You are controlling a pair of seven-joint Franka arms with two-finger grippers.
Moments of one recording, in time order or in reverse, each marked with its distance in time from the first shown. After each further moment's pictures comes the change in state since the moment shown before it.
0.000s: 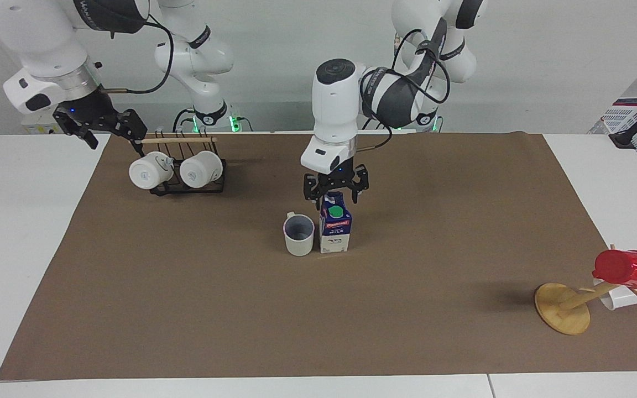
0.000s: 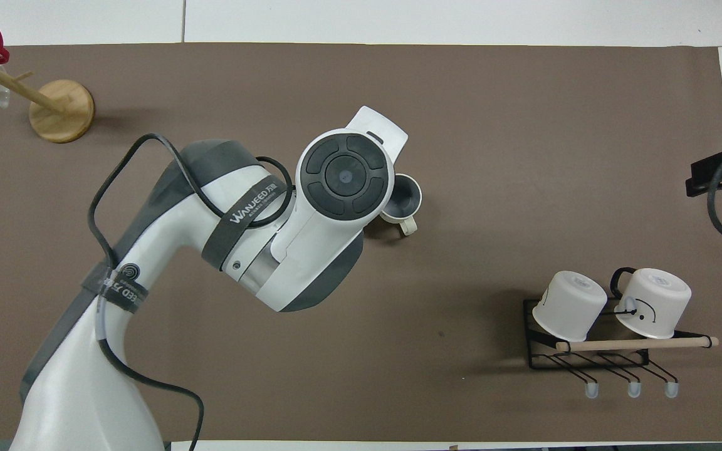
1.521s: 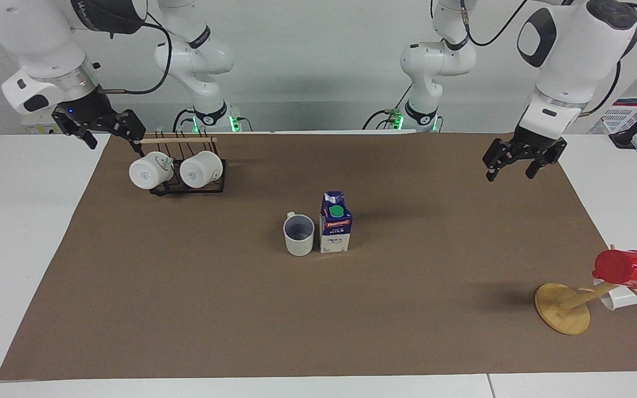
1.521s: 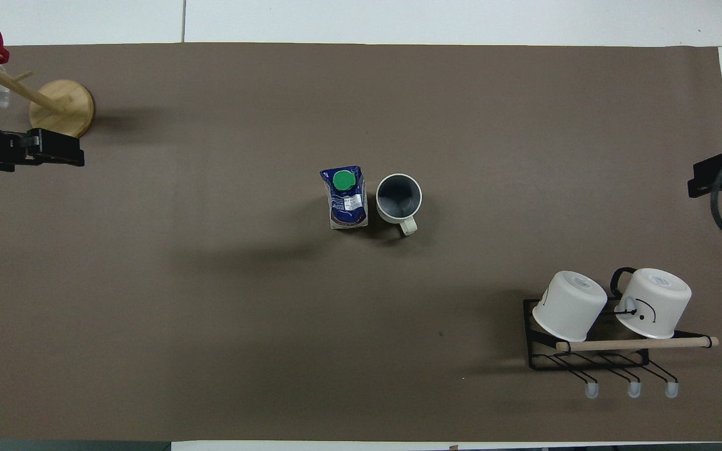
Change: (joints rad) left arm 0.619 -0.318 0.027 -0.118 -0.186 -0.226 0.835; right arm -0.005 0.000 -0.003 -0.002 0.003 -0.002 0.000
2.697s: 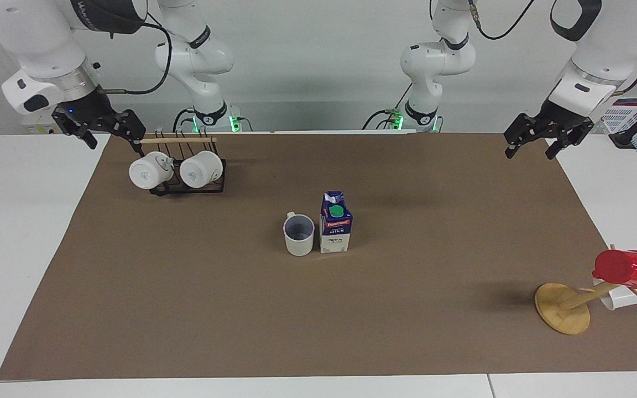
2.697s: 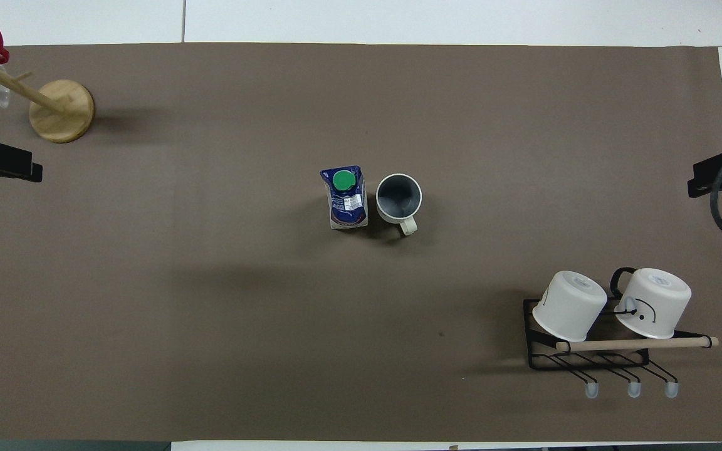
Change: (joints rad) left arm 0.055 0.012 0.001 0.104 -0.036 -0.170 0.112; right arm 0.000 0.000 0.000 0.000 0.000 0.000 0.000
